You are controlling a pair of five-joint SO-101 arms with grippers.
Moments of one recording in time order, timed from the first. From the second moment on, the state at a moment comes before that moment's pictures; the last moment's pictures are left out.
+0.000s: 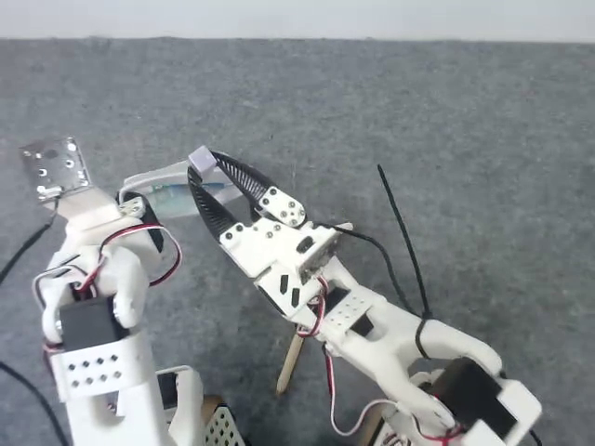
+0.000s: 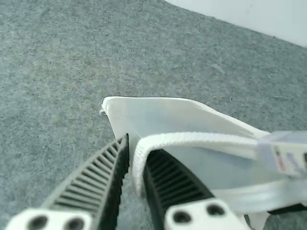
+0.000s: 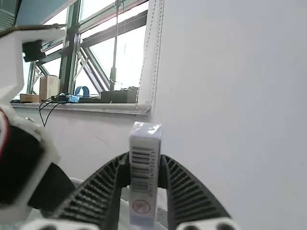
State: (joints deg) left arm -18.3 -61.8 48.8 63.4 13.2; right arm -48.5 -10.6 62.4 -67.1 2.2
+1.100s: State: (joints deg) left arm -20.6 -61.8 48.8 63.4 13.1; right arm -52.9 -14.4 66.7 -64.0 2.2
